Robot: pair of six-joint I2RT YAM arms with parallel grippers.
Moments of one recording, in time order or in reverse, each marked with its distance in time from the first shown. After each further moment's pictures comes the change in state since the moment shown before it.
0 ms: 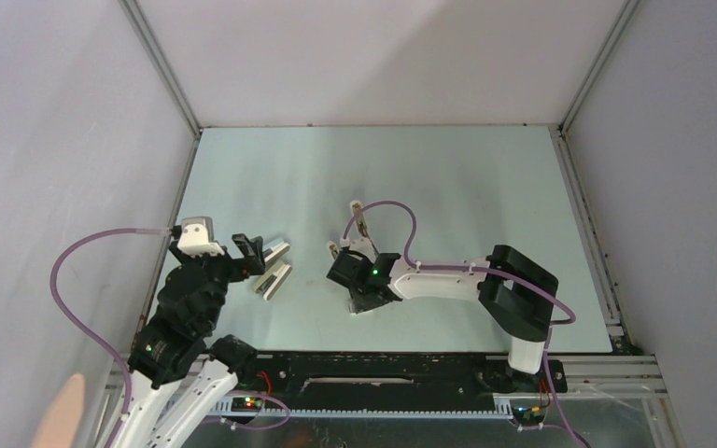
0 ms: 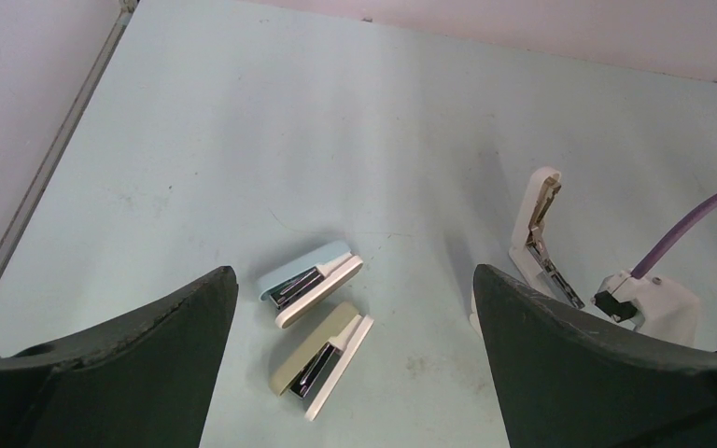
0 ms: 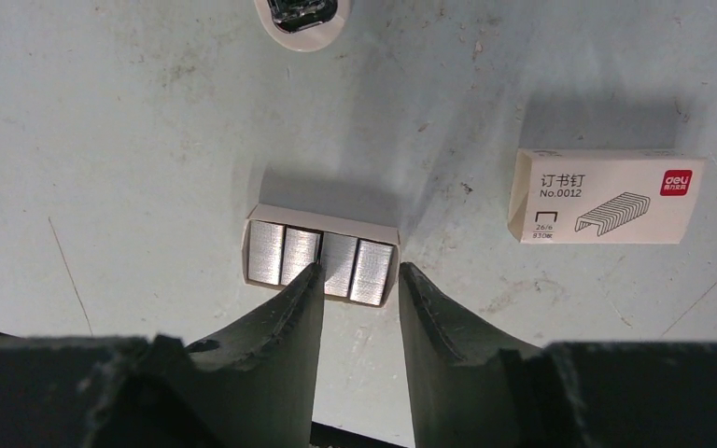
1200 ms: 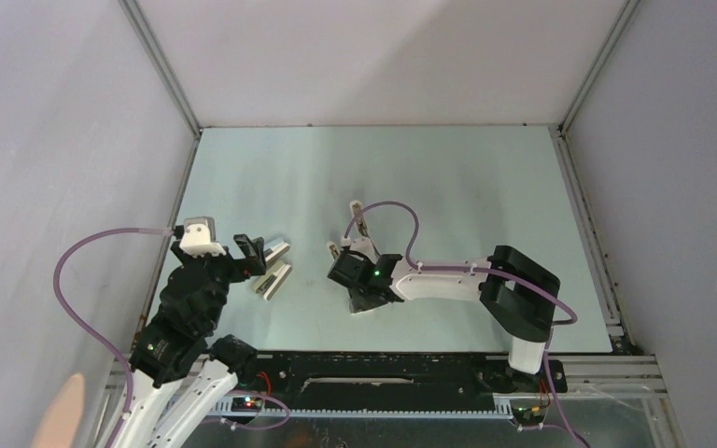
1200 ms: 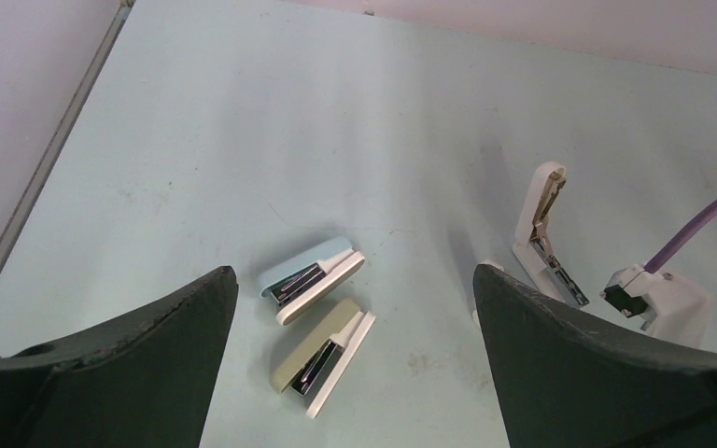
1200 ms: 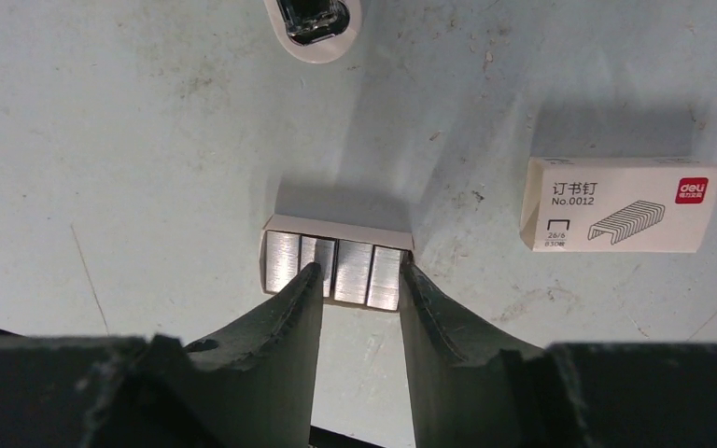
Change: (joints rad) left arm 0.000 0.000 -0.013 0.001 0.000 0.000; right arm 0.002 -0.021 -0.025 0.052 0.001 0.016
